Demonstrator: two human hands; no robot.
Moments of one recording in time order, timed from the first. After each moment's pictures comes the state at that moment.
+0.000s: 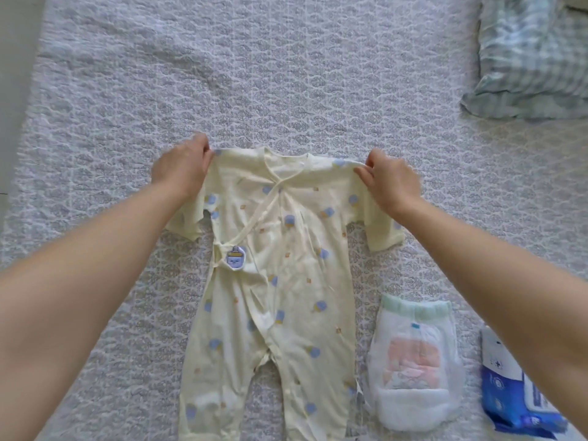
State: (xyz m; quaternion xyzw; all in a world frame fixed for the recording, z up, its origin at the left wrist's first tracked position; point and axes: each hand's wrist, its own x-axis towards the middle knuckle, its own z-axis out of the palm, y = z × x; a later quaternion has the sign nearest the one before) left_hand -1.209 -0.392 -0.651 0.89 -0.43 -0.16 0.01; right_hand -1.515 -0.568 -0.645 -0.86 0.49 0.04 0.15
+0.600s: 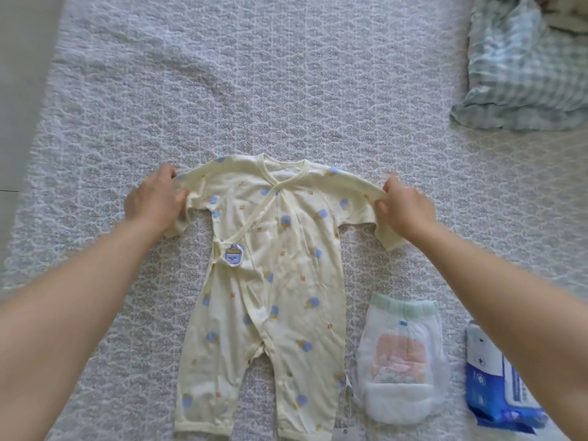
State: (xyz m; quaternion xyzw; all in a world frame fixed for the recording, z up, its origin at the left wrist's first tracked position) left_hand -1.211 -0.324 -0.649 0.93 -0.34 -0.17 0.00; right_hand -1.566 -0.562 -0.643 -0.84 0.51 0.15 0.13
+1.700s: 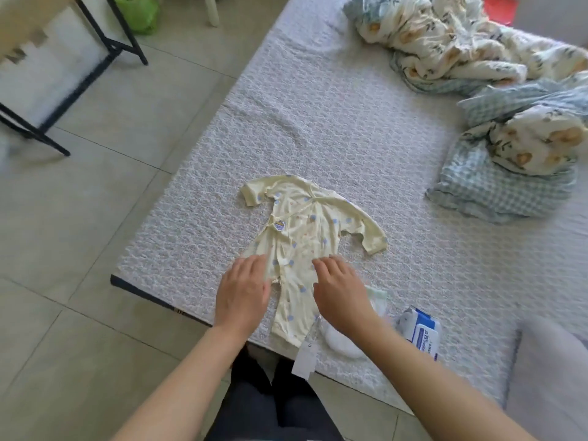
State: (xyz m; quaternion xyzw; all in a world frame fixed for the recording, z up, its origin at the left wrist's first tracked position) left_hand -1.513 -0.131 -0.370 0.92 -0.35 -0.16 0.12; right_hand -1.625 -0.296 -0.375 -0.98 0.17 0.05 0.12
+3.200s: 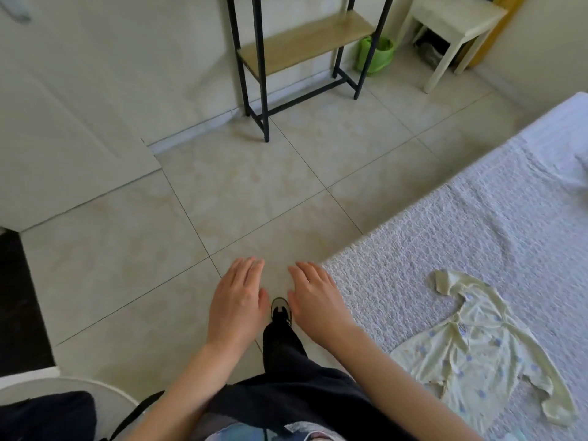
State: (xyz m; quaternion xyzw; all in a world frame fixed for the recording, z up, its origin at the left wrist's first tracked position) left_hand -1.318 0.300 -0.302 0.99 -0.05 -0.05 0.16; right_hand -1.312 0.138 -0.307 -0.97 -0.12 0.07 0.17
